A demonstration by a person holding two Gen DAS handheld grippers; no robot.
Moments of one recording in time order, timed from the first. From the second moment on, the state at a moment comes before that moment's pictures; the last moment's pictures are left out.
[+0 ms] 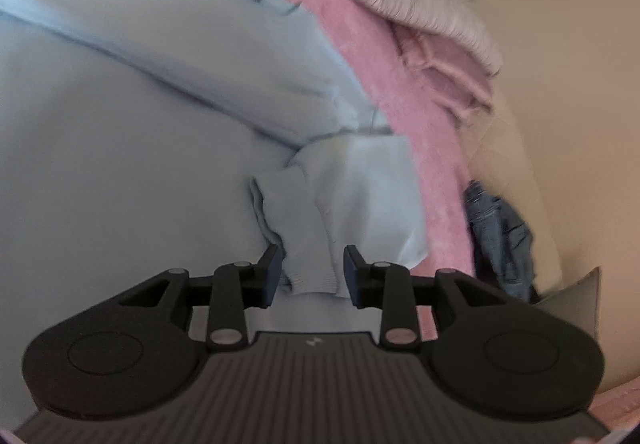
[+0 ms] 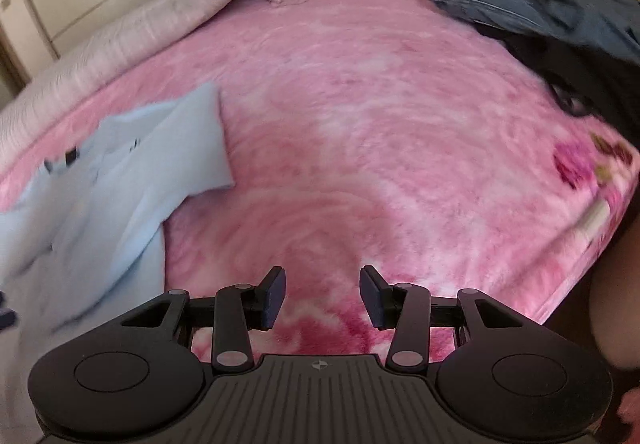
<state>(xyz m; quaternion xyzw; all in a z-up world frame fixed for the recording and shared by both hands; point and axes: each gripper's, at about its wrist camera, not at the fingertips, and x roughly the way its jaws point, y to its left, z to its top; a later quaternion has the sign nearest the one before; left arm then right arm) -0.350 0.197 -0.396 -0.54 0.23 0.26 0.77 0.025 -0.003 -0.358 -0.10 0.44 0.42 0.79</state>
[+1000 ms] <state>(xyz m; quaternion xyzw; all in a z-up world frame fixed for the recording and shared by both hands) -0.460 0.309 -0.385 -0.45 0.22 0.40 0.77 0.010 0.111 -0.351 -0.13 0.36 0.57 0.73</state>
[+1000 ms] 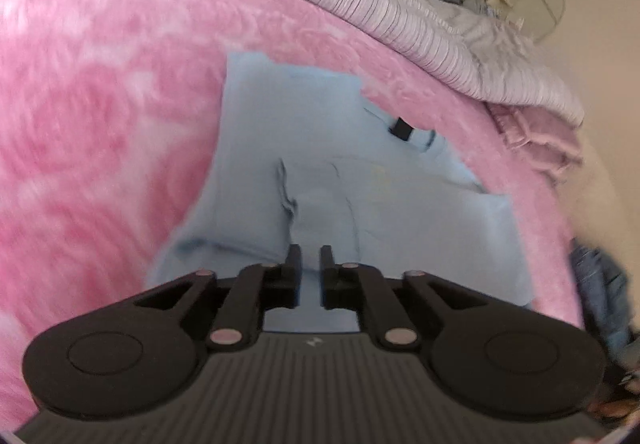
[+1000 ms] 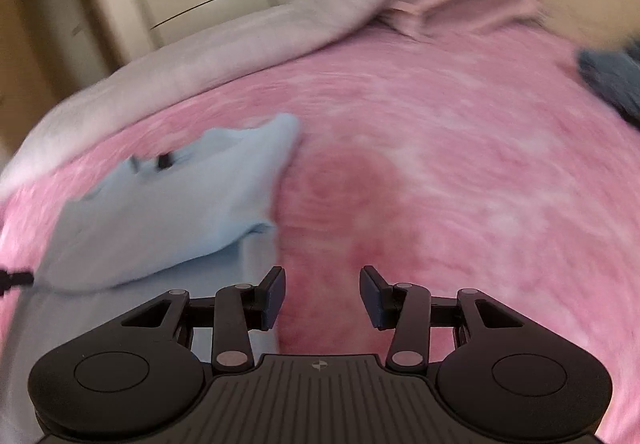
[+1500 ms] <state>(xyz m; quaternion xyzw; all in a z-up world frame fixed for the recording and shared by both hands) -0.462 0.326 -0.419 -0.54 0.14 0.41 0.72 -0.029 0.150 -0.375 -0.26 0.26 0.62 0.70</state>
